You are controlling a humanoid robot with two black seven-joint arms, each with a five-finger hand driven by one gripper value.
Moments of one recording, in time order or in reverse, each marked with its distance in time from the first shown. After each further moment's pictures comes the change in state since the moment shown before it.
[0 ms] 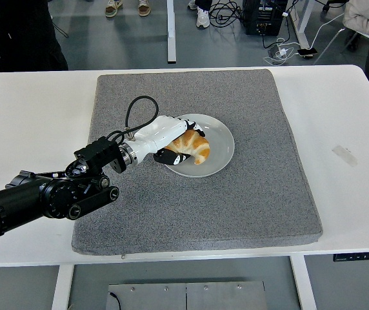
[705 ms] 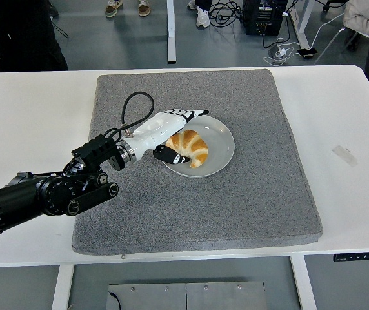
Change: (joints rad) left arm -0.014 0.010 -0.006 -0.017 -0.089 -0.001 -0.044; right arm 0.000 0.000 0.000 0.000 0.000 0.000 0.000
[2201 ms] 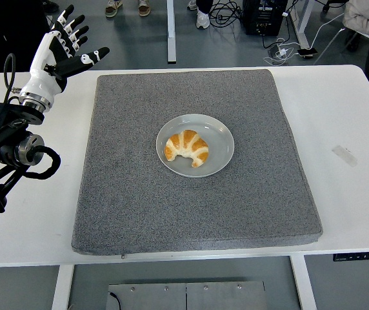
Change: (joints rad) left arm 0.174 0.243 -0.673 -0.139 -0.827 -0.301 -0.130; right arm 0.000 0.000 0.000 0.000 0.000 0.000 0.000
